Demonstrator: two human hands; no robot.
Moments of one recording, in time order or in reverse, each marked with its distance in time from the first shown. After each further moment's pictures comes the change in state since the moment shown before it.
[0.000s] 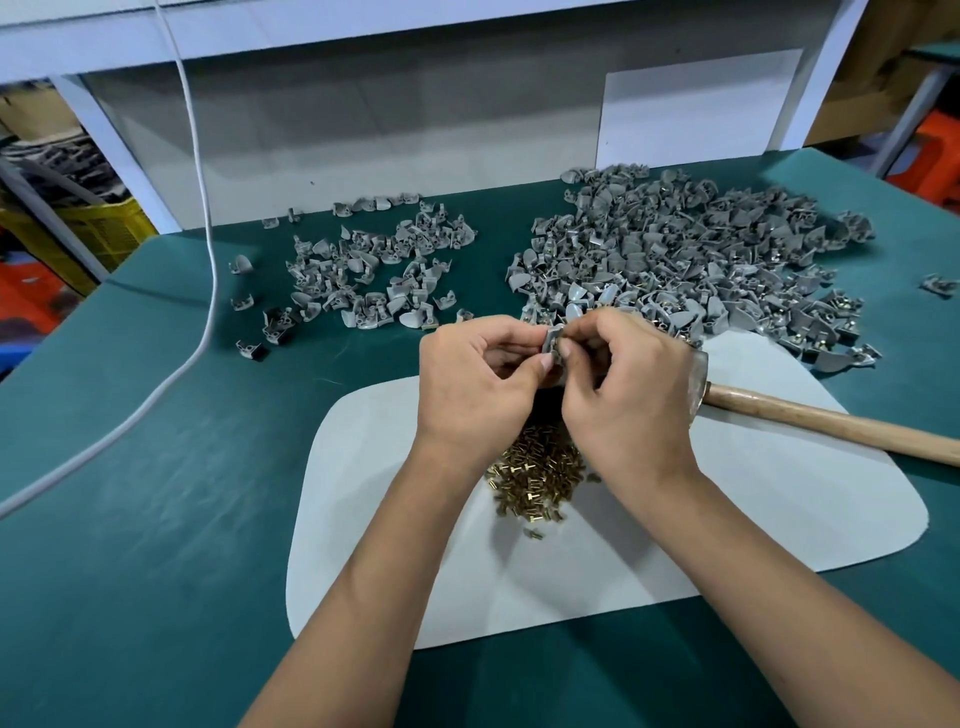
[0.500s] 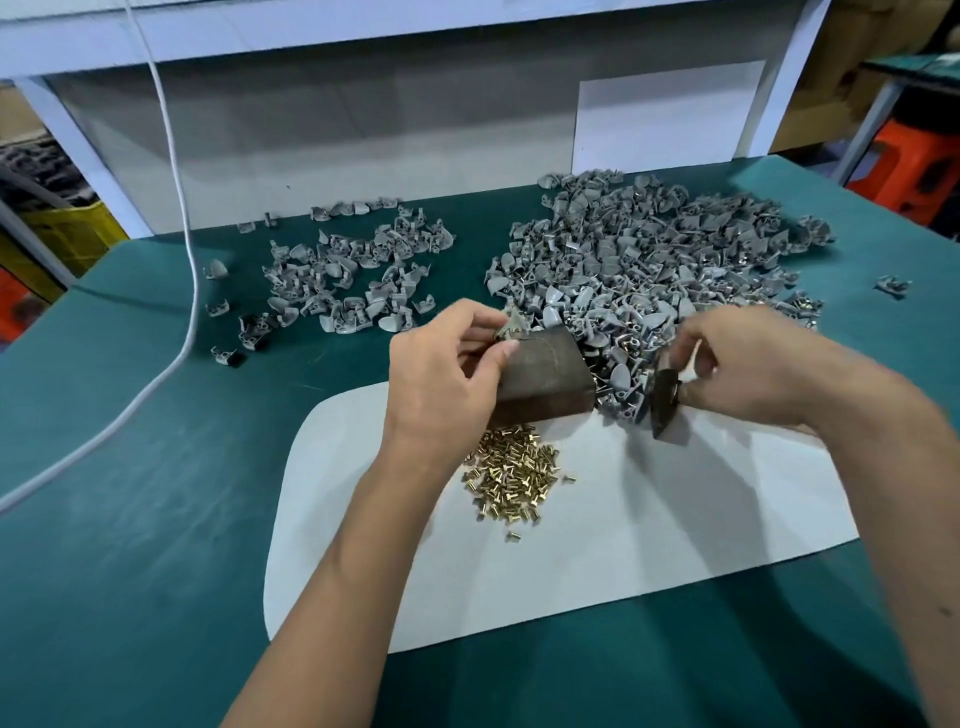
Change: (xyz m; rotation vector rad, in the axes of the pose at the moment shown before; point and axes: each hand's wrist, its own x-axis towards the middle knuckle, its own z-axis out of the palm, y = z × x) left_hand 0.004 -0.006 -0.009 0.331 0.083 0.132; right_hand 0.063 0.062 -0.091 -0.595 -0.814 0.207
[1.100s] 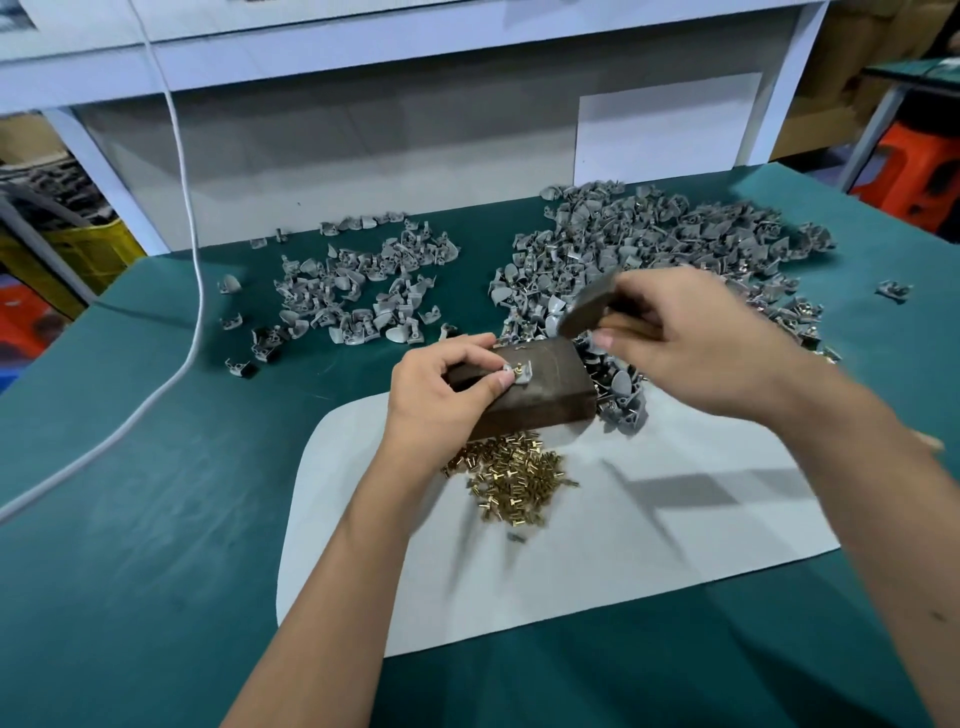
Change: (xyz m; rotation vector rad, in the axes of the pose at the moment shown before) left_hand 0.002 -0.015 -0.004 -0.148 -0.122 -0.243; right_hand -0.006 -0.044 -0.012 0.461 0.171 -0.338
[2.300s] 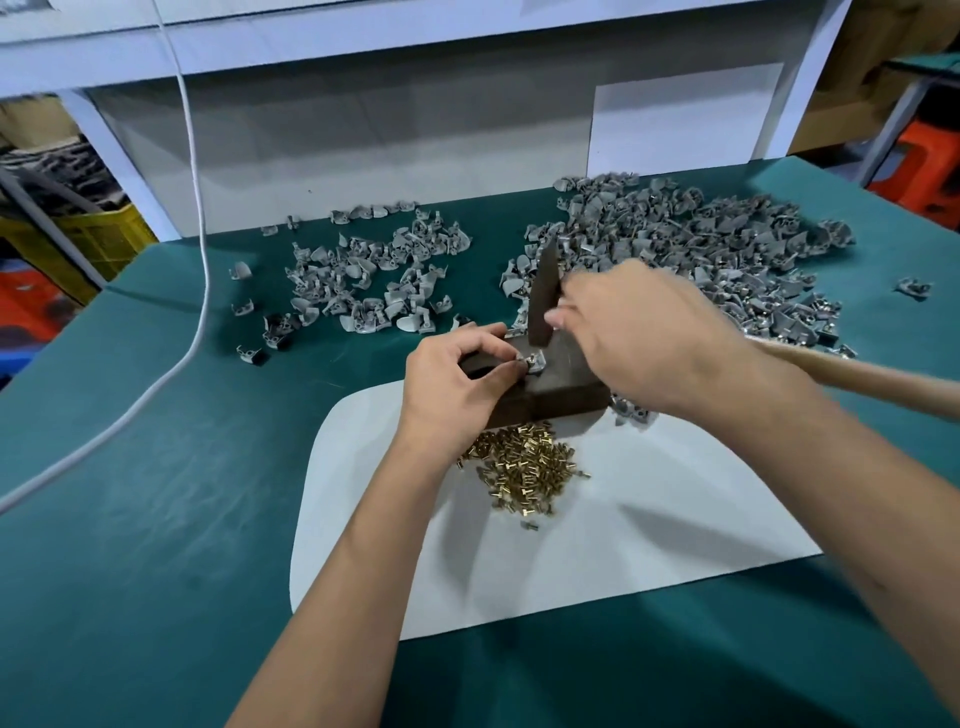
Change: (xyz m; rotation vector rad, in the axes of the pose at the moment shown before) left_hand 0.003 -0.001 0.002 0.068 0.007 -0.014; right_hand 0.016 -0.041 0.024 -0.543 0.043 -0.033
